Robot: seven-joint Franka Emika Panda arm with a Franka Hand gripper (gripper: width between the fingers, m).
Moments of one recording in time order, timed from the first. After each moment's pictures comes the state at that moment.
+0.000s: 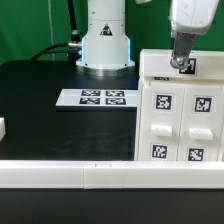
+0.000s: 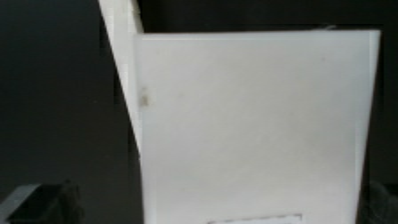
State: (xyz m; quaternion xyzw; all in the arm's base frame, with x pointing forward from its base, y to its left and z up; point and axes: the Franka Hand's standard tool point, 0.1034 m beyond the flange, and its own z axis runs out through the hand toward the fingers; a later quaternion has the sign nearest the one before) arm 0.609 0.064 0.160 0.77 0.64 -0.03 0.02
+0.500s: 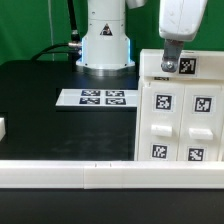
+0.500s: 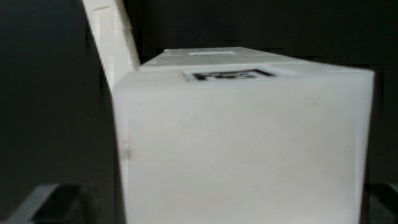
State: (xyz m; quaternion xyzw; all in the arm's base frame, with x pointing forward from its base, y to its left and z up) arm 0.606 0.057 0.156 0.77 0.63 -0.04 0.02
